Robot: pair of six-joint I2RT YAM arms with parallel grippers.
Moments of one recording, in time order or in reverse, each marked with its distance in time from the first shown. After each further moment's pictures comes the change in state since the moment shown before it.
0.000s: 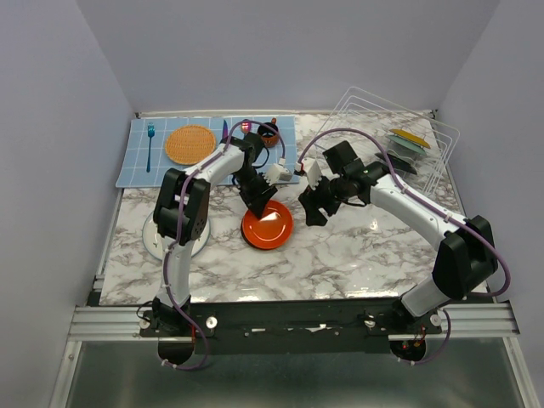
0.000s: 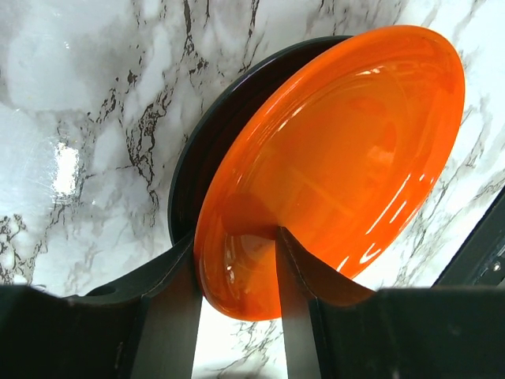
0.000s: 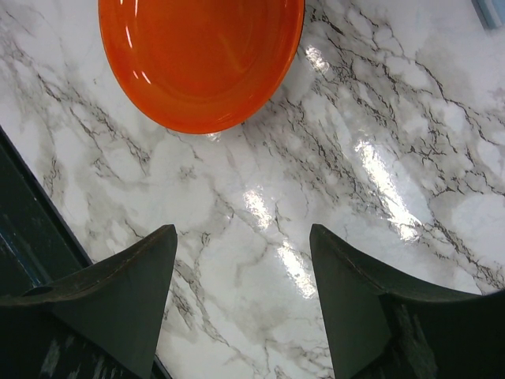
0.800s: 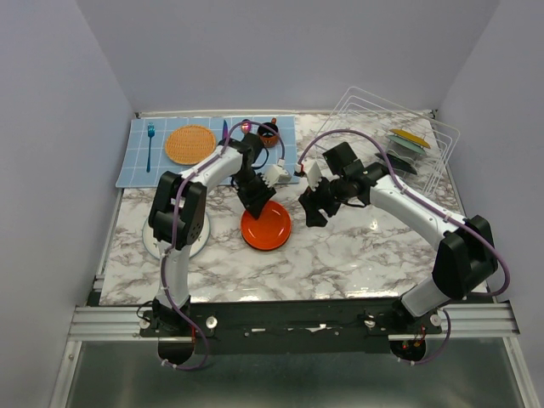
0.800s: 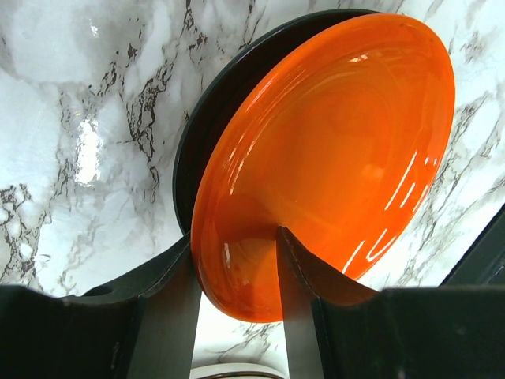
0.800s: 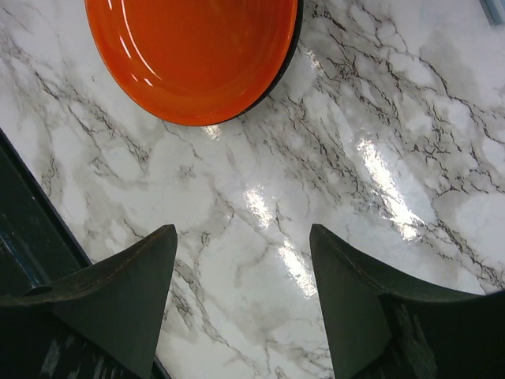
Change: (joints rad) left arm -0.013 -0.064 -0.059 0.026 -0.052 0.000; right arm 0.000 0.000 -0.012 0.008 0.000 0.000
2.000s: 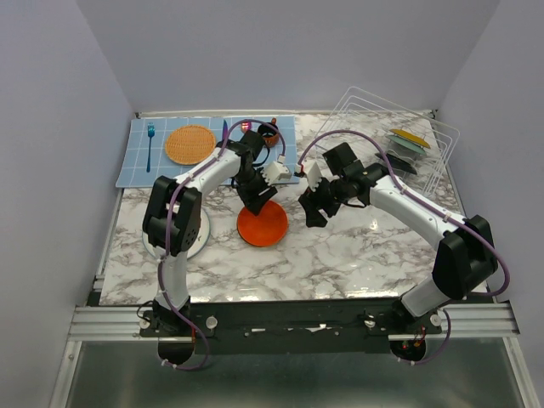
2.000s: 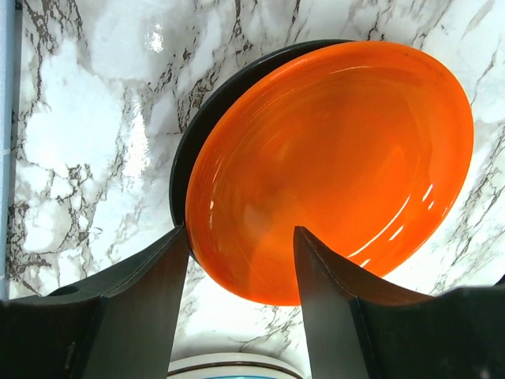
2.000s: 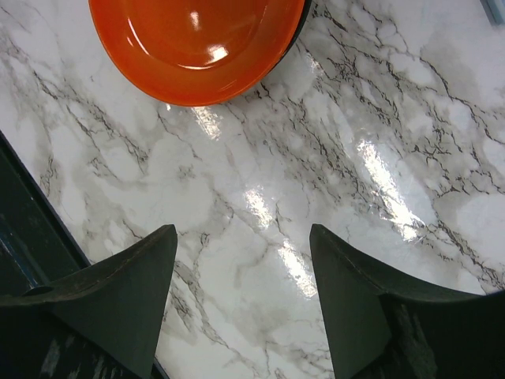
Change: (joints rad) left arm -0.019 -0.074 -0.052 0.099 -0.096 -0.027; right arm 0.000 0.000 -0.007 0.007 0.000 -0.001
